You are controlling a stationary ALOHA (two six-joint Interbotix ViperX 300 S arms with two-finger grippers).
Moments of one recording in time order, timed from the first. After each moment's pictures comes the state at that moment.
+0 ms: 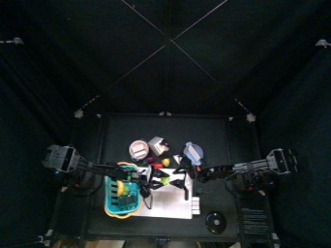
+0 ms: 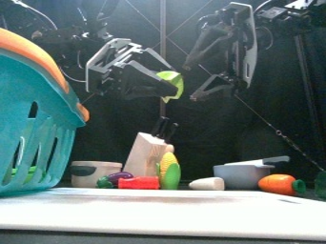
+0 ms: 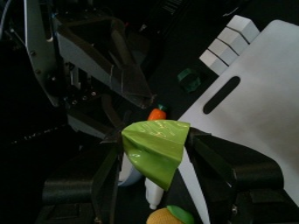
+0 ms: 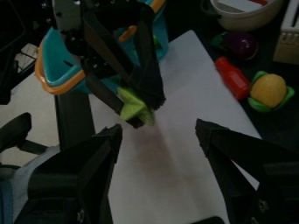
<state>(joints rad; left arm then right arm) -0.13 -0.02 0.77 -0.22 -0.54 1.05 0.06 -0.31 0.78 -1.01 0.10 1.60</state>
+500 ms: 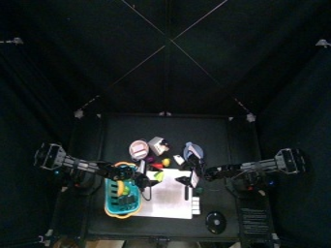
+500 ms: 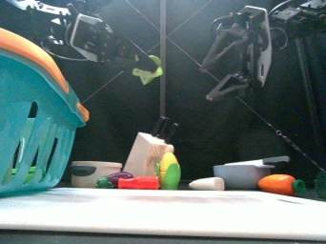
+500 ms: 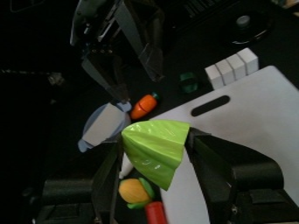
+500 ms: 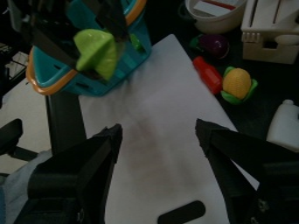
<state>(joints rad) -0.15 -0.29 0.80 -0.70 -0.15 1.05 0.05 -0.39 0.85 -1.00 0.14 1.60</state>
